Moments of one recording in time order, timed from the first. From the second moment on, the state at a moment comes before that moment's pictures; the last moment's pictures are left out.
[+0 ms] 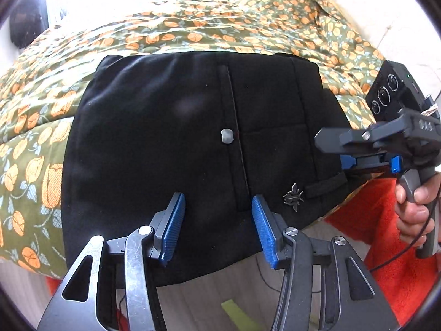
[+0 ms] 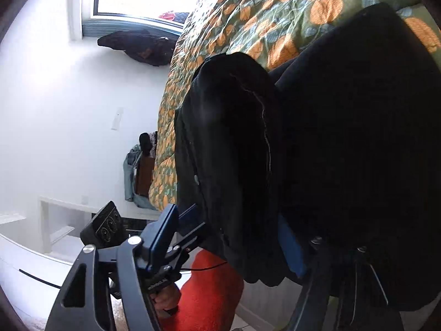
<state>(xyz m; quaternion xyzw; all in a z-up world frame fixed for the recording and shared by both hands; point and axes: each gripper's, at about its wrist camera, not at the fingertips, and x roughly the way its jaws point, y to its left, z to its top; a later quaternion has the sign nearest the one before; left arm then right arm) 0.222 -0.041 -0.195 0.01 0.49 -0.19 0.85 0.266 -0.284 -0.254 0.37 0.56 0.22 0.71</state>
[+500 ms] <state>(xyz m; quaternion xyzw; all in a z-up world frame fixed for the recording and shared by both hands) 0.222 0.028 -0.097 -0.09 0.43 -0.14 0.89 0.254 -0.307 -0.167 0.31 0.50 0.23 0.78</state>
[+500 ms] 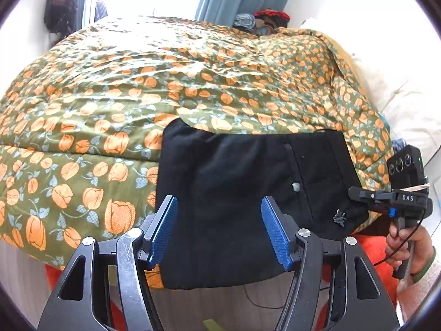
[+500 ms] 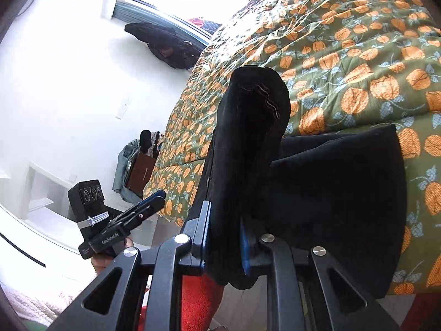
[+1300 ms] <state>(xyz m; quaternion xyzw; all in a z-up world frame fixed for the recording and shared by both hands) 0.225 -0.050 -0.161 0.12 0.48 -0.06 0.86 0.231 -0.311 -0.127 0.04 0.46 0.12 0.88</state>
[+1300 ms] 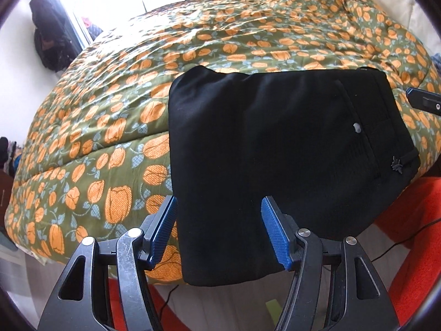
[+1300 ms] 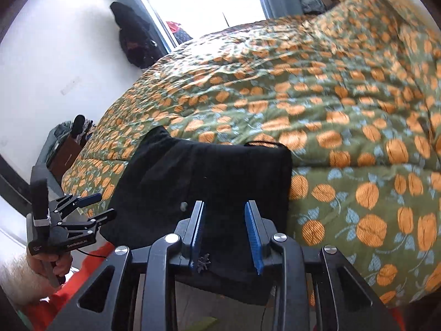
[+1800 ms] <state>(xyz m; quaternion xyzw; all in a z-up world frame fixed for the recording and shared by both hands) 0.225 -0.059 -0.177 0.14 0.50 -0.04 0.85 0.220 -0.299 -0.205 -0.01 0.51 0.10 0.86</state>
